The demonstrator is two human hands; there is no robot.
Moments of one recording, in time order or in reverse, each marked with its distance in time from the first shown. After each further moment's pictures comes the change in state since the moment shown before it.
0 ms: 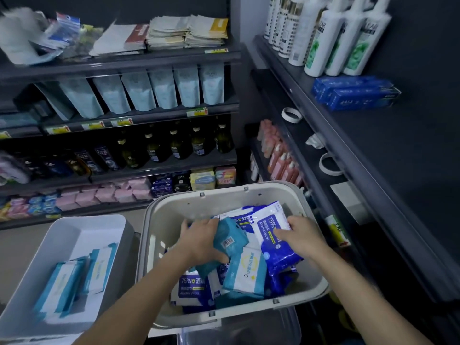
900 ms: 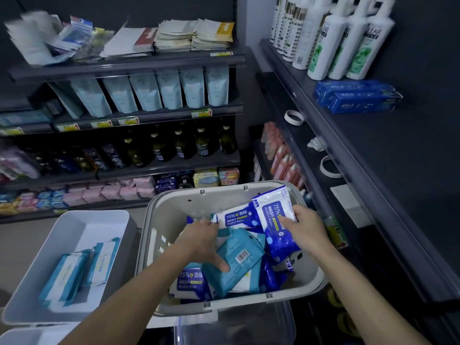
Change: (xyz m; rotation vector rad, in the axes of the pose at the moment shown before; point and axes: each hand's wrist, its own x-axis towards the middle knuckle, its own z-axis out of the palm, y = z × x) left_hand -0.006 0.012 -0.005 0.116 -0.123 0.004; right_hand -0.005 -0.003 -0.014 0.161 0.105 -0.112
